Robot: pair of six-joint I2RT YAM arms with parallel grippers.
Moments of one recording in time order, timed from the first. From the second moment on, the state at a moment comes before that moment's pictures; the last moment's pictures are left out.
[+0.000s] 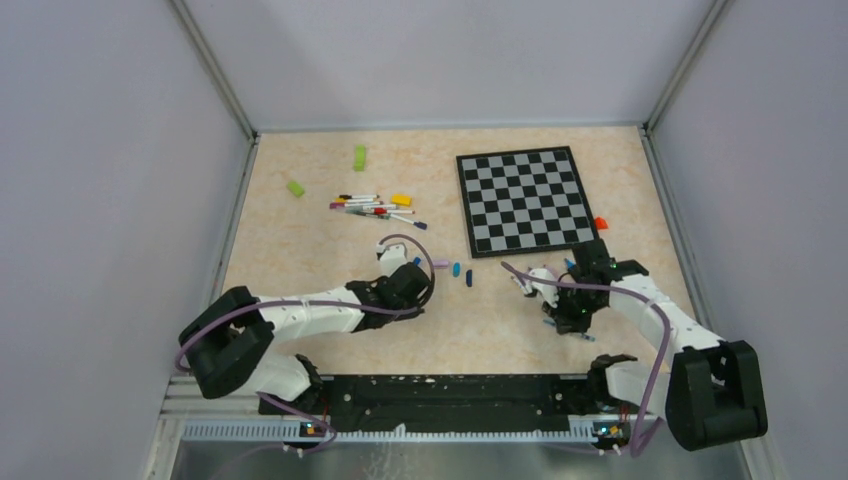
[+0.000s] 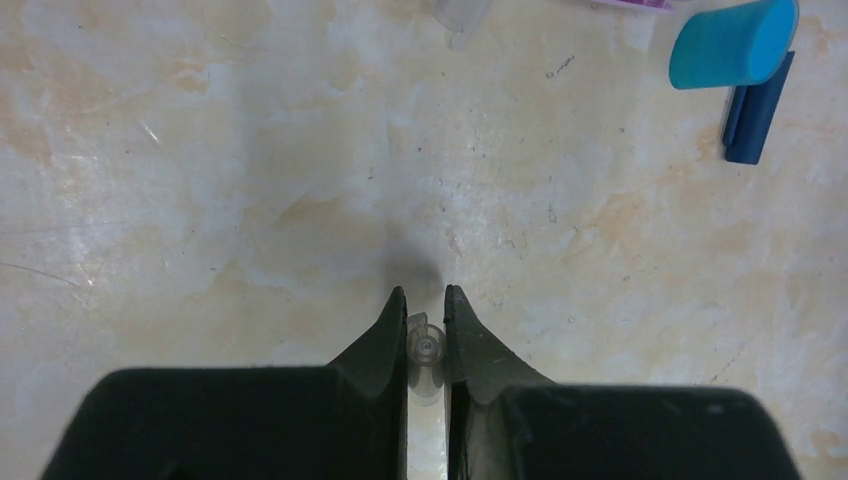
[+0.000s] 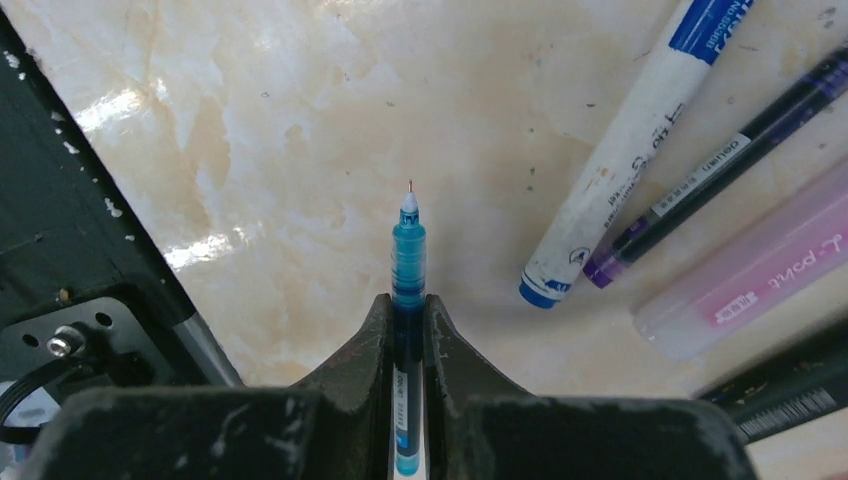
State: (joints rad) left arm -0.94 1.37 0.60 -0.21 -0.34 -0.98; right arm 0.17 1.10 0.56 -0.89 -0.41 -1.02
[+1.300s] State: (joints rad) left arm -0.94 1.19 0.69 -0.31 -0.33 -0.81; right arm 0.24 1.14 0.56 -0.82 -0.32 -0.86
